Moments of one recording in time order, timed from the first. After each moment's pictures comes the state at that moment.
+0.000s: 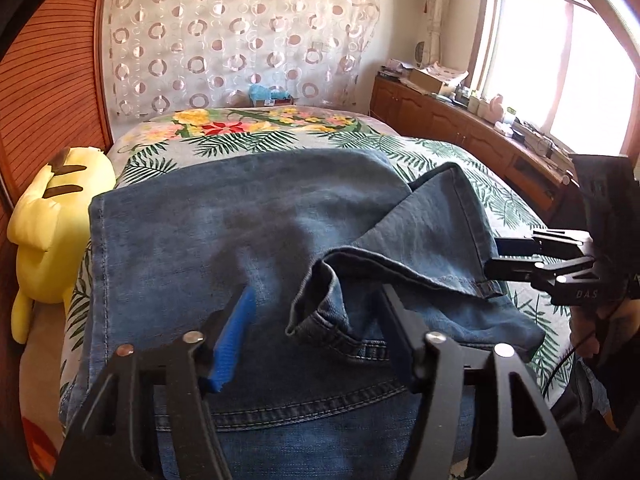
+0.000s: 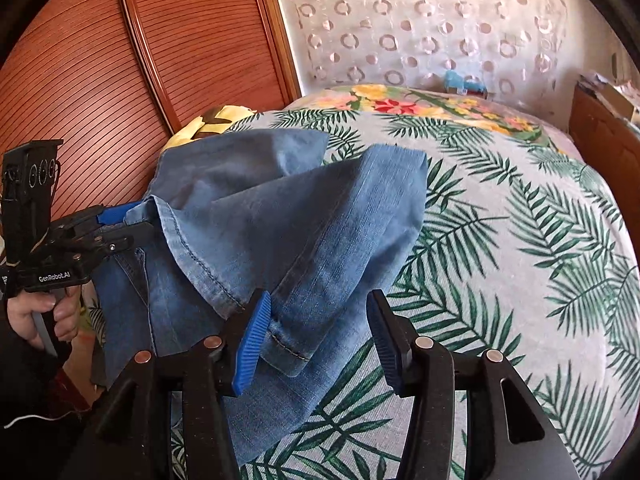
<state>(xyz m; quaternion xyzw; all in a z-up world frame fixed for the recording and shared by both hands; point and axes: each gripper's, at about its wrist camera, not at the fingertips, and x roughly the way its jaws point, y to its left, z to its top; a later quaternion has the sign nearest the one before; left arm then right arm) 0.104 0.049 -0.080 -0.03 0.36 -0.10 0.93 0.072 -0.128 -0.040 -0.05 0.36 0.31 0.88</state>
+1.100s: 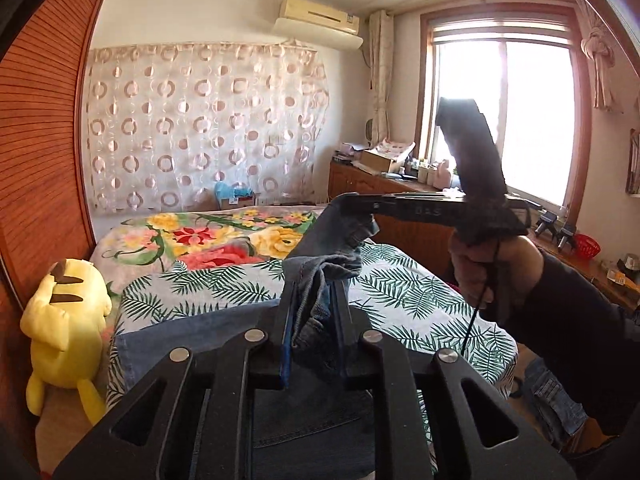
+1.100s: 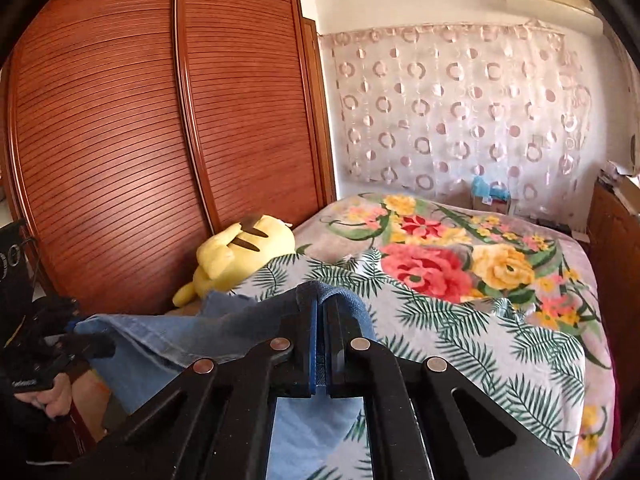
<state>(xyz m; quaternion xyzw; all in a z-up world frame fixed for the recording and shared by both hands) 0.030 0.018 0.062 -0.02 0.19 -0.15 0.97 0.101 -0.148 0.089 -0.05 0.20 0.37 0.91</state>
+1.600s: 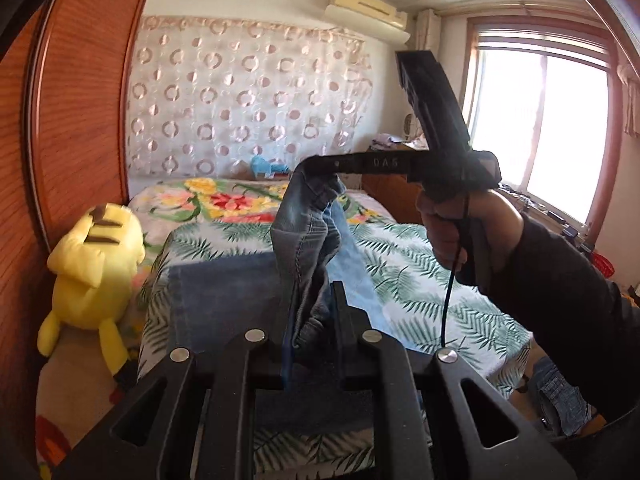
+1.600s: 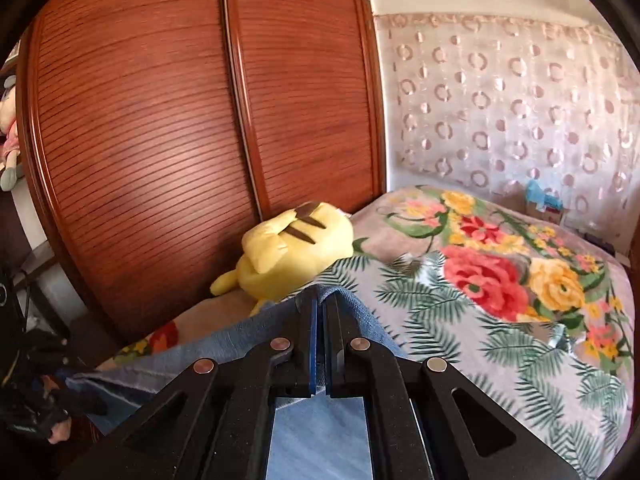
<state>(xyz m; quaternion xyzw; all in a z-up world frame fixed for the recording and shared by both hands) -0.002 0.081 0.010 -0.07 0.23 -0.09 0.97 0.143 -0.068 0.081 -0.09 0.23 0.44 0.86</state>
